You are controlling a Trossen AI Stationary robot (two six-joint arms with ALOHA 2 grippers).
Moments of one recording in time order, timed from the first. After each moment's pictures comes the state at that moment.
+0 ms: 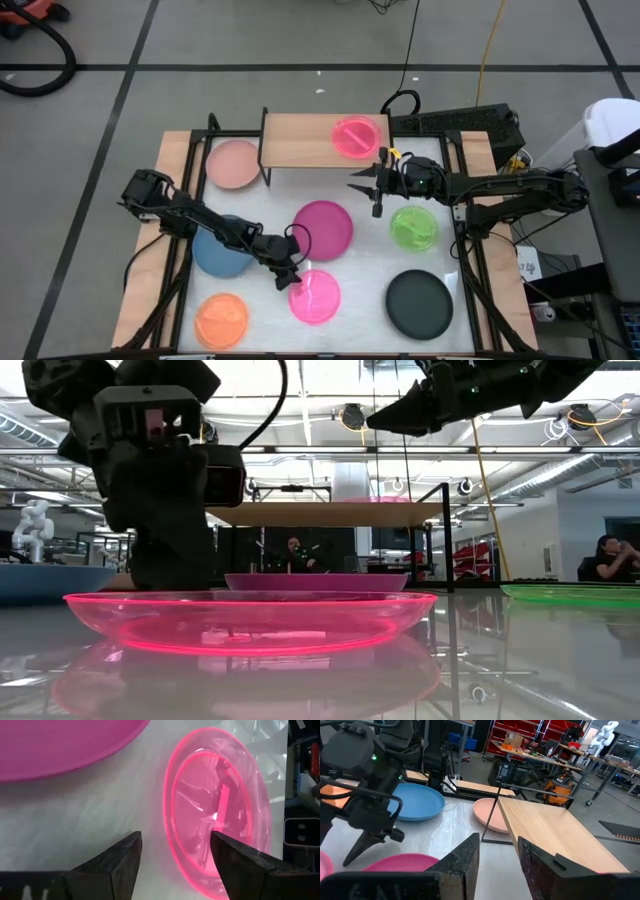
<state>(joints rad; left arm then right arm) -0.29 1.71 0.68 0.26 0.18 -0.84 -0.17 1.15 0.62 0.37 0.00 -0.25</state>
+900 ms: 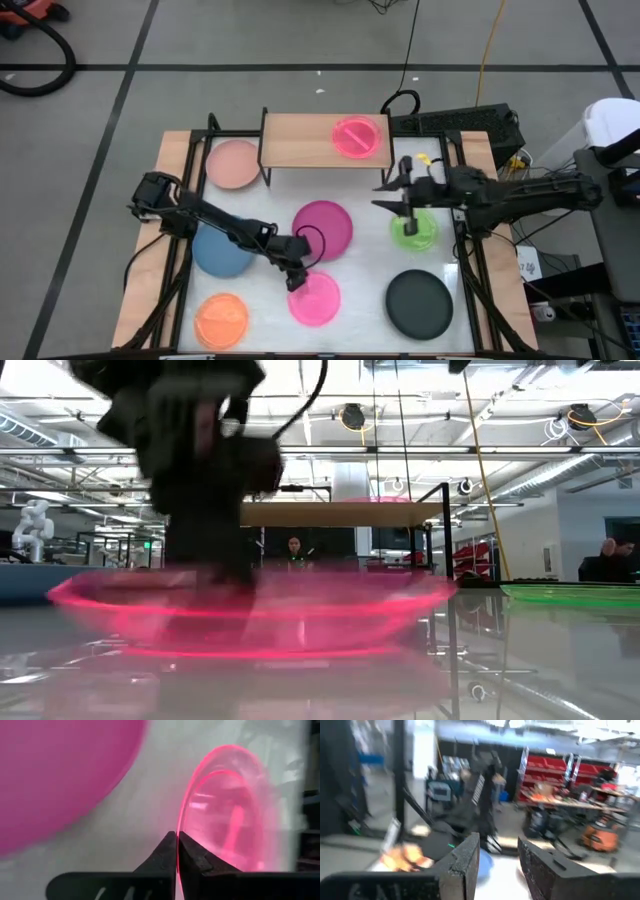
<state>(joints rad) -0.26 1.76 0.88 0.05 0.18 -0.76 0.05 0.83 0.62 0.31 -0.01 -0.10</state>
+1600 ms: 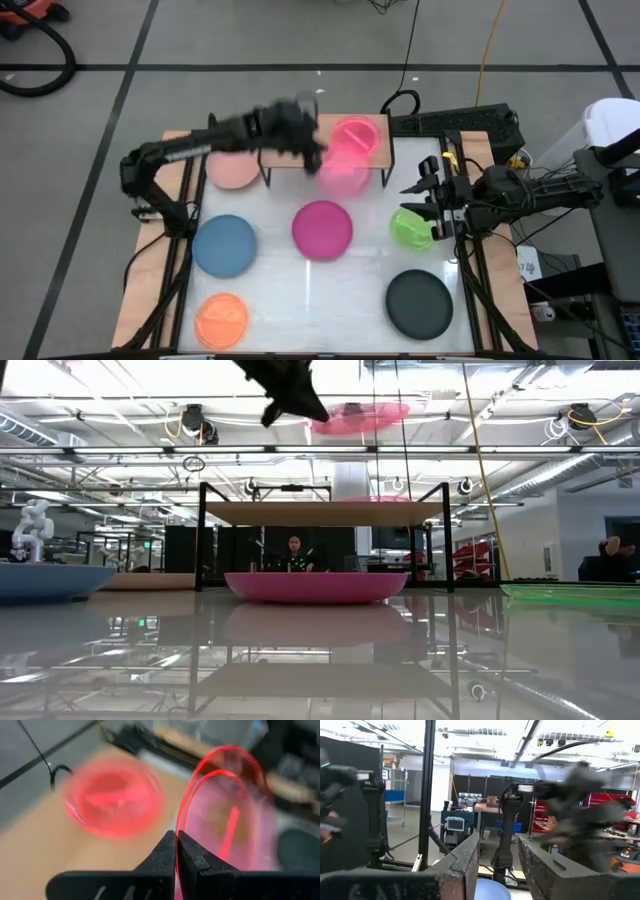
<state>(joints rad) 0.37 1.62 1.61 -0.57 0.09 -0.19 0.13 0.65 0.59 0.31 0.00 -0.08</state>
